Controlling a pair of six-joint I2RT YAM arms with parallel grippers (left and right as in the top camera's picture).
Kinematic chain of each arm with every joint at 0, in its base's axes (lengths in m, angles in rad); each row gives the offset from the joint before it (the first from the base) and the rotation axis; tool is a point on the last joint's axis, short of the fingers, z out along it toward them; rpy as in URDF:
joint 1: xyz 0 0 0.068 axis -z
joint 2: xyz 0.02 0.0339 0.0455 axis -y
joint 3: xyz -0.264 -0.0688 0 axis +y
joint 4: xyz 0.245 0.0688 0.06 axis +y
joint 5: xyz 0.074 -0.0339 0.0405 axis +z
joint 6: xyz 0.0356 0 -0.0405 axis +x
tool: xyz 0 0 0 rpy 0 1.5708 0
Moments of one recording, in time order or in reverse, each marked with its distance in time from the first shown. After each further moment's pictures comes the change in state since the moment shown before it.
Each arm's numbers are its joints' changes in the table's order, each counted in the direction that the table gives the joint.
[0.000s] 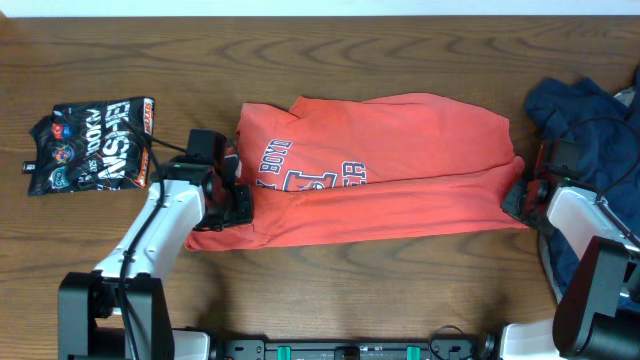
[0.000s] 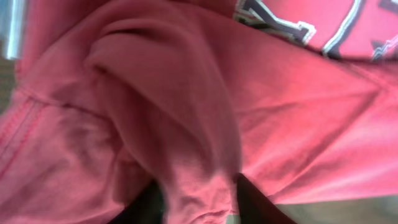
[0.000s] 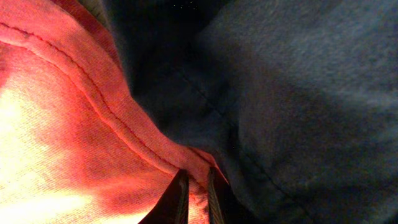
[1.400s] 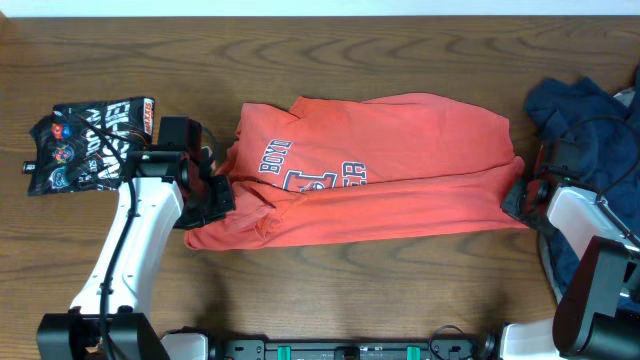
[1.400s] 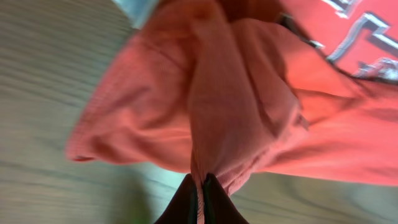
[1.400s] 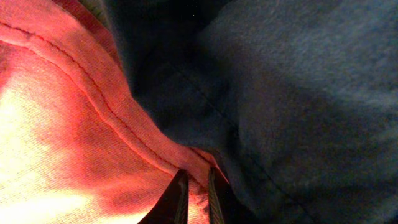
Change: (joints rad) left arm -0.085 0.087 -0.139 0.249 0.079 -0.077; right arm 0.000 0.000 0.000 0.001 0.001 0.000
